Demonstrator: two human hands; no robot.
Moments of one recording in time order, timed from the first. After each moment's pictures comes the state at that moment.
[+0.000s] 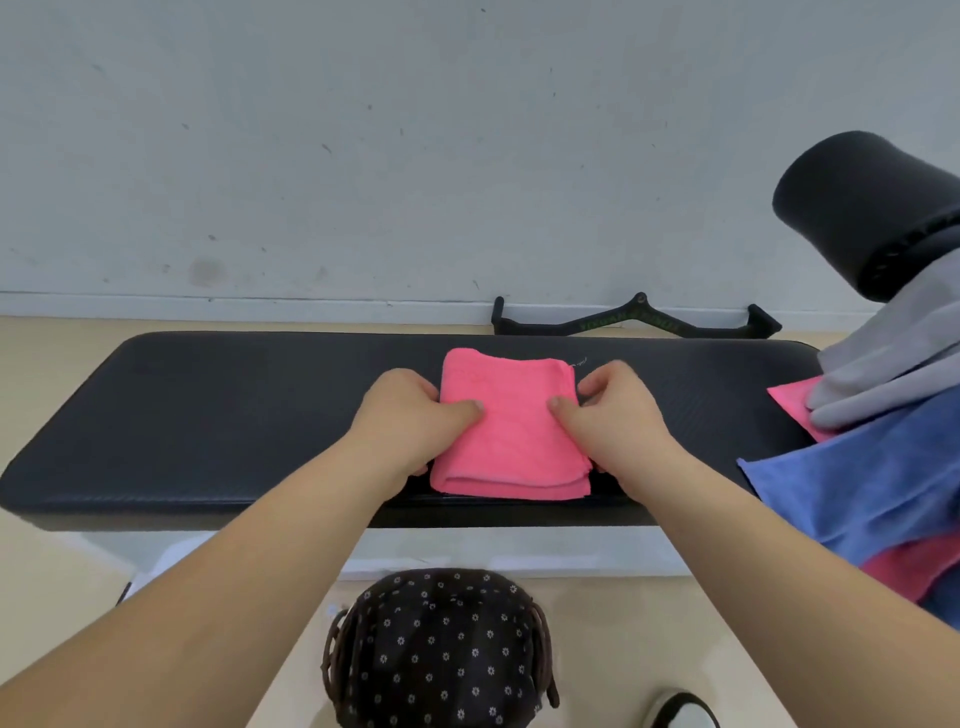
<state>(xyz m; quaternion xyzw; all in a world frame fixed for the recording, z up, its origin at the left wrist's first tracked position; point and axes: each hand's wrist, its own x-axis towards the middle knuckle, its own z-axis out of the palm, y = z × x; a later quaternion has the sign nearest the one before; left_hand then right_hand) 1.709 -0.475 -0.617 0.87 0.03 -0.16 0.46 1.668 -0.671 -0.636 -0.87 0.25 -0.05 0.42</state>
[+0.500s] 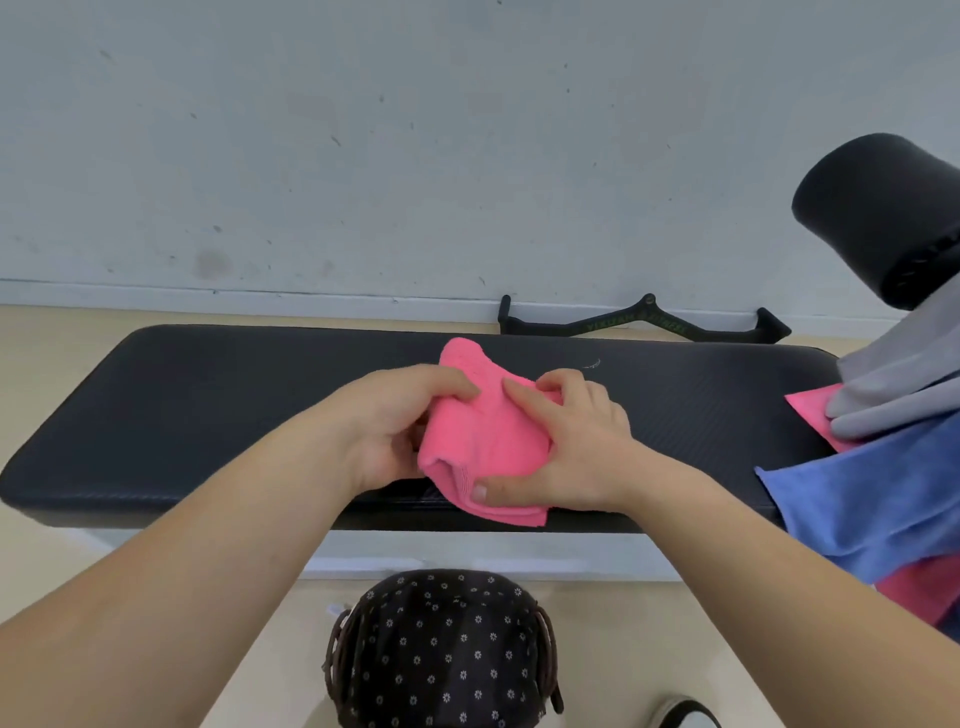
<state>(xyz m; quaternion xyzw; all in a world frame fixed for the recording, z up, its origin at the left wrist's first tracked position) 1.718 -0.456 -0.600 0.68 0.12 -0.33 0.65 1.667 -0.646 -0.638 -0.98 0.02 0.10 0.19</state>
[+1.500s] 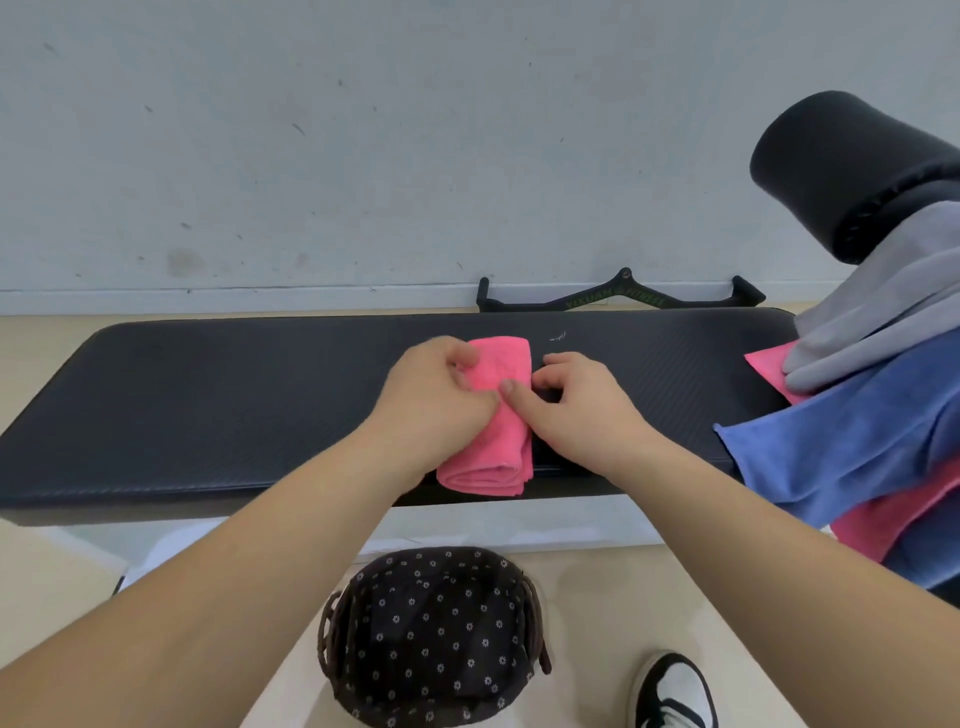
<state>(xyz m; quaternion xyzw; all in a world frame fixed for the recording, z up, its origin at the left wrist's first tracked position) 1.689 -0.504 -0.612 0.88 -0.08 -0.12 0.46 1.653 -0.669 -0.642 -0.92 0.10 -0.03 0.38</state>
